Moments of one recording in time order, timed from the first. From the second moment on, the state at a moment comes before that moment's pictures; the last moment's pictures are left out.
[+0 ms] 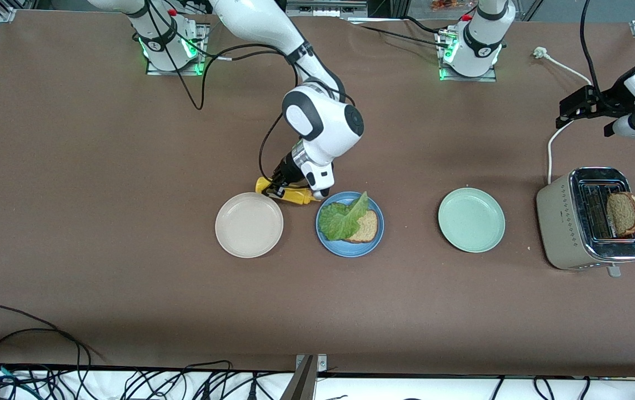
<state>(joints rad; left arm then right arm) 0.05 -0.04 -0.06 -1.63 -0.05 1.52 0.12 1.13 0.90 -0.42 -1.27 -0.31 1.74 -0.38</state>
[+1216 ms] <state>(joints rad) 0.05 -0.04 -0.06 -1.63 -0.05 1.52 0.12 1.07 0.89 -0.43 -1.23 -0.12 1.82 -0.39</state>
